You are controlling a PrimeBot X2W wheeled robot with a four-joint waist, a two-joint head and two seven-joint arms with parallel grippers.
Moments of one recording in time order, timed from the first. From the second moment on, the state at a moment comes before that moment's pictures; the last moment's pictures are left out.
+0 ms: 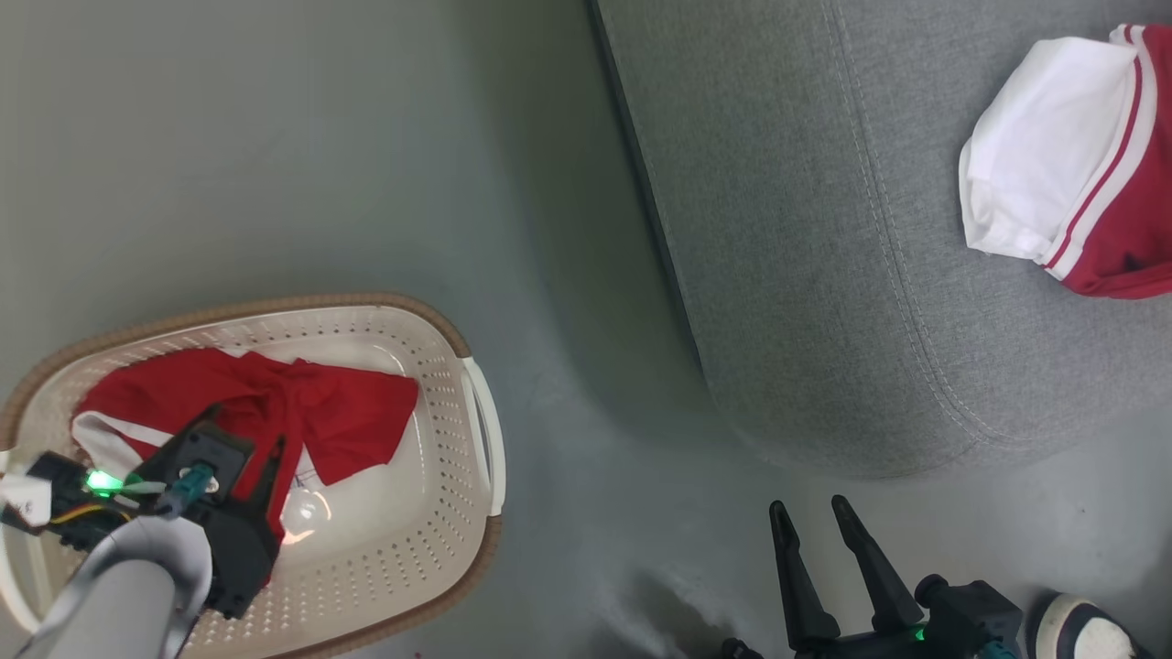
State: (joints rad) left arm -0.52 0.39 -0.35 0.65 -0.07 -0.13 -0.04; right arm -0.10 -0.04 0.33 0.18 0.37 -0.02 -0.25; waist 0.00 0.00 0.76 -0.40
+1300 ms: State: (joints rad) left arm -0.88 0.41 -0.49 1.01 0.13 -0.11 0.22; right arm -0.08 -0.04 0.43 0.10 0.39 -0.08 -0.25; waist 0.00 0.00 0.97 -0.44
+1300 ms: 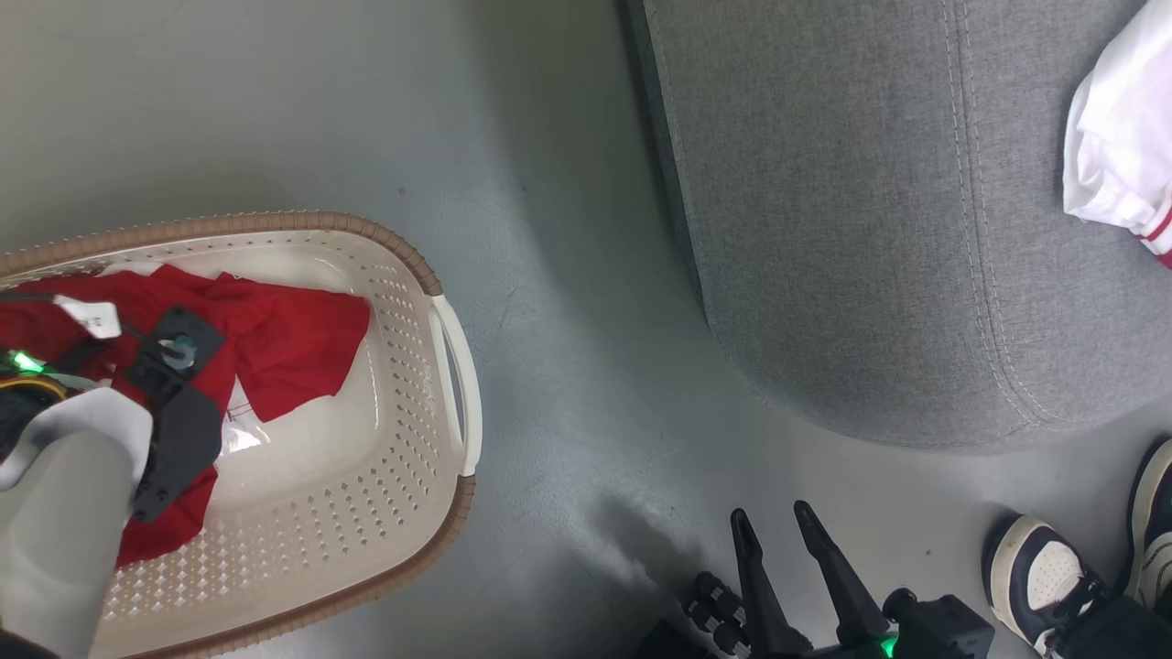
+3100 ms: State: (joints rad) left arm -0.87 0.29 -0.53 1.23 0.11 -0.12 0.04; right arm -0.24 -0.04 0.42 0.10 0.38 -0.08 -0.25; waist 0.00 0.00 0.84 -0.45
